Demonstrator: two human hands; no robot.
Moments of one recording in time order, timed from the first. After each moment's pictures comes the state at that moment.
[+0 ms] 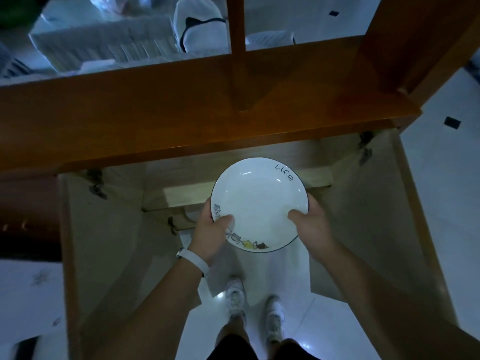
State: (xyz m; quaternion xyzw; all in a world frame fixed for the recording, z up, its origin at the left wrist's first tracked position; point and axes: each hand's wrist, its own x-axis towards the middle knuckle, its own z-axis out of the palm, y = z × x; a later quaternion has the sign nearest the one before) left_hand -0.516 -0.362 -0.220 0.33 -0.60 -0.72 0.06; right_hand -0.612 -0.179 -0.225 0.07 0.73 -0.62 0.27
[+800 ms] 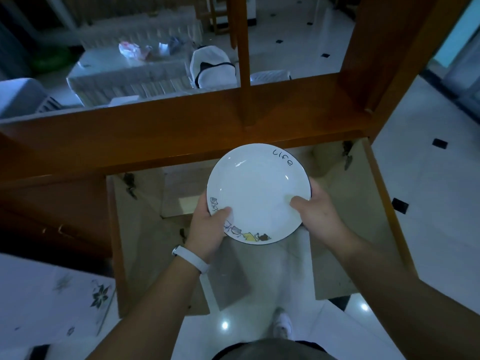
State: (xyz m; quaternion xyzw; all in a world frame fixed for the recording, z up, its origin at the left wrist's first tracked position) left_hand -0.446 -0.344 -0.124 0.29 -0.63 -0.71 0.12; right_hand -0.556 -0.157 -0.119 -0.05 0.71 -0.66 0.24
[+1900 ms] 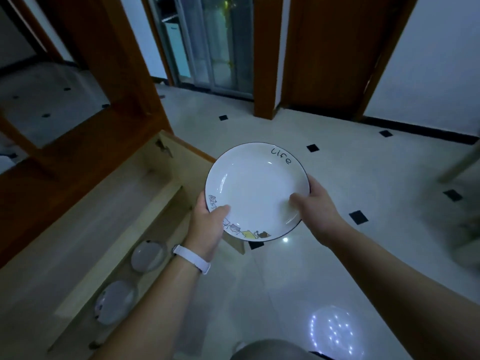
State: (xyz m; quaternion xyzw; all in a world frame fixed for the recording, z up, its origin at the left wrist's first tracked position) left_hand -0.346 -0.165 -0.088 -0.06 -0.65 -0.73 -0.20; right_hand -0.252 0.024 -0.078 0.28 0.68 -0.66 -0.14
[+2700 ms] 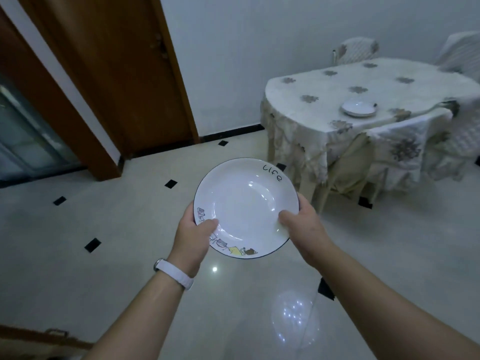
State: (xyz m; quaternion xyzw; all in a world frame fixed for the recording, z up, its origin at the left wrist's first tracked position) left_hand -0.055 0.231 -0.064 -0.31 -0.62 -0.60 -0.40; right_hand 0.138 0.311 -0.077 0.47 0.51 -0.61 -0.38
